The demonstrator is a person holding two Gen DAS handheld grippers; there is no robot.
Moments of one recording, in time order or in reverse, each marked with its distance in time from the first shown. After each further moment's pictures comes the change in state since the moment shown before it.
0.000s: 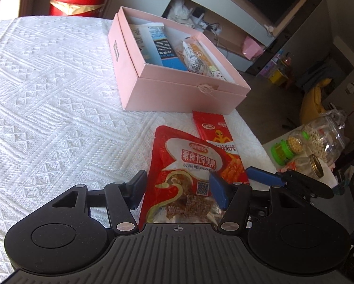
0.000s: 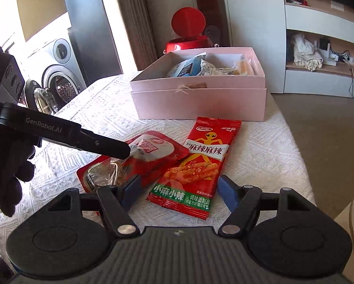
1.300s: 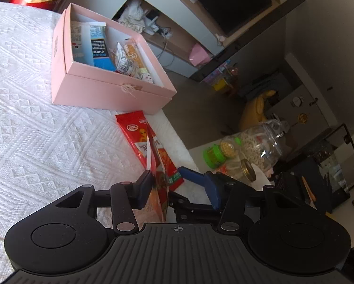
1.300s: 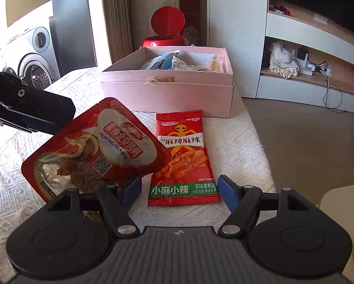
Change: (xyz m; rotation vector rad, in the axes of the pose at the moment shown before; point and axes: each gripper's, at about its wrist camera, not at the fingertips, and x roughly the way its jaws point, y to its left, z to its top) left arm -0.007 -0.025 -0.004 -0.049 -0.015 -0.331; right arm -0.005 -0.011 -0.010 -0.020 0.001 -0.144
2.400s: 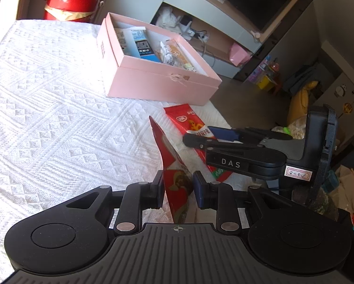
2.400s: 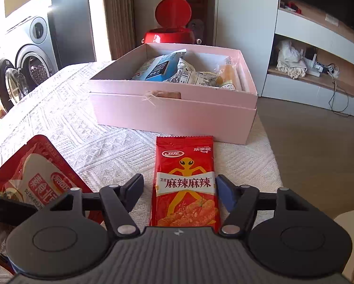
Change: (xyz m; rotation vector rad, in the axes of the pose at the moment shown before) left arm -0.020 0.002 -0.030 0.079 -0.039 0.280; right arm 0.046 0.007 0.045 -0.053 0.051 0.001
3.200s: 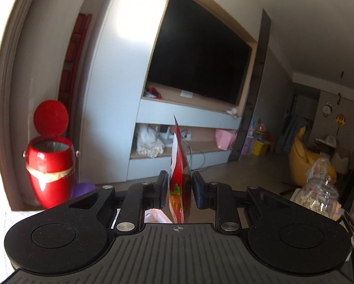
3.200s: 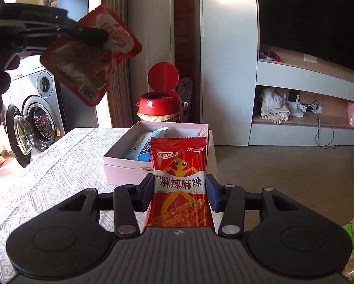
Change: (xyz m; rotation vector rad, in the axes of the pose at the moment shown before) left arm -0.060 -0.081 0.181 0.257 -0.470 0.017; right arm -0.126 -0.036 0.010 0.054 -0.286 -0.011
